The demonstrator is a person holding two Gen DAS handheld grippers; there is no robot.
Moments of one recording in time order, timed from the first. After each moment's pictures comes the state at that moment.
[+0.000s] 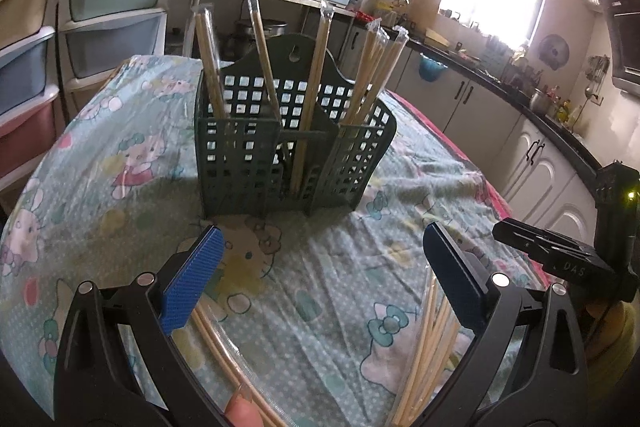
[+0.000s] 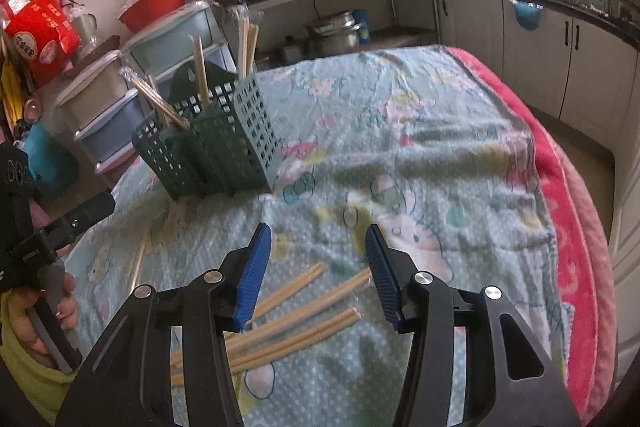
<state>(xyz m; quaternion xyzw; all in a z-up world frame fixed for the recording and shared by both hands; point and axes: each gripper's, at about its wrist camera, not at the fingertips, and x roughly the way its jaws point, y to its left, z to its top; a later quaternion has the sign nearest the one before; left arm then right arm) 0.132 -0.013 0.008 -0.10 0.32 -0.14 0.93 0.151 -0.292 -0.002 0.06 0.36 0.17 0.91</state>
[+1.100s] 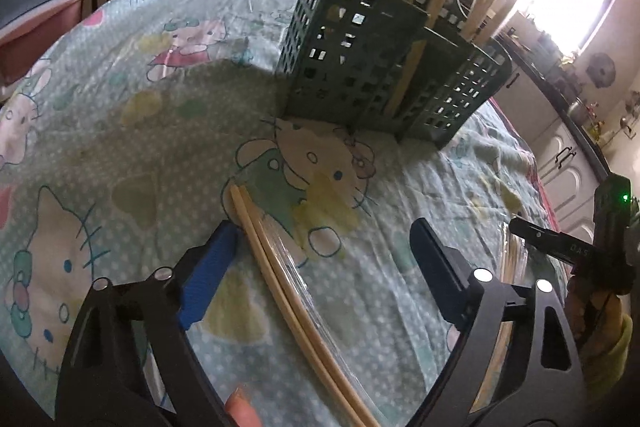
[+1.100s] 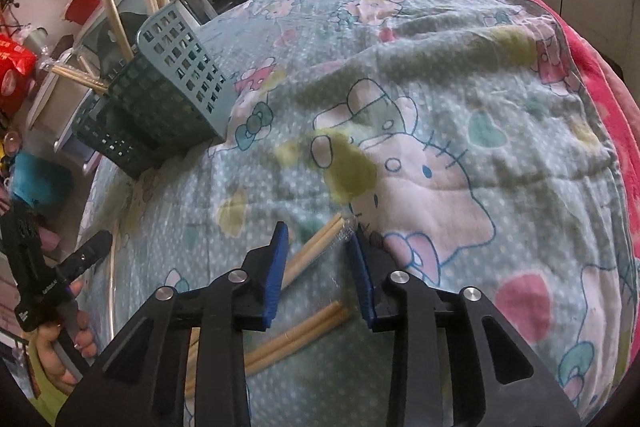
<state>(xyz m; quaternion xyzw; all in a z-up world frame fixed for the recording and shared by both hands) 0.157 0.038 -0.065 -0.17 0.43 -0.09 0.88 0.202 -0.295 -0.065 0.13 0.49 0.15 0.85</state>
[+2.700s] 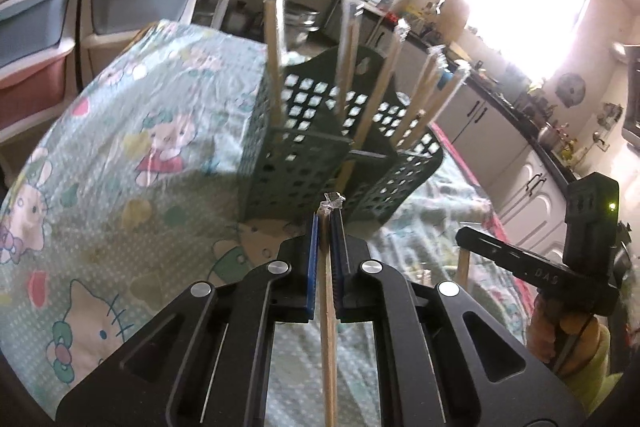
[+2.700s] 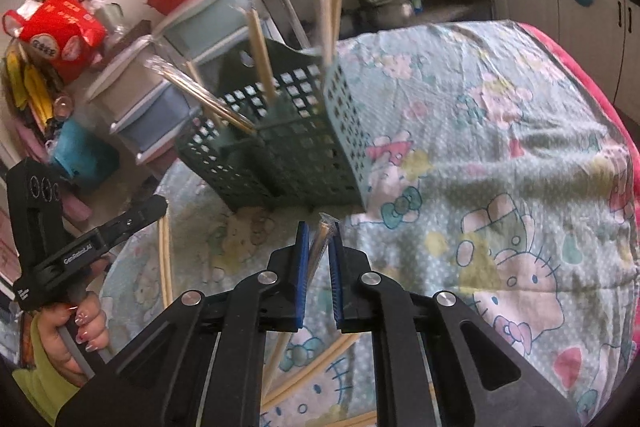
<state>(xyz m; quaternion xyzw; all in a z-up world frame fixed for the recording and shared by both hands) 0.156 0.037 0.014 -0.18 0.35 -0.12 0.91 0.204 -0.219 0.010 0.09 0.40 0.26 0.87</state>
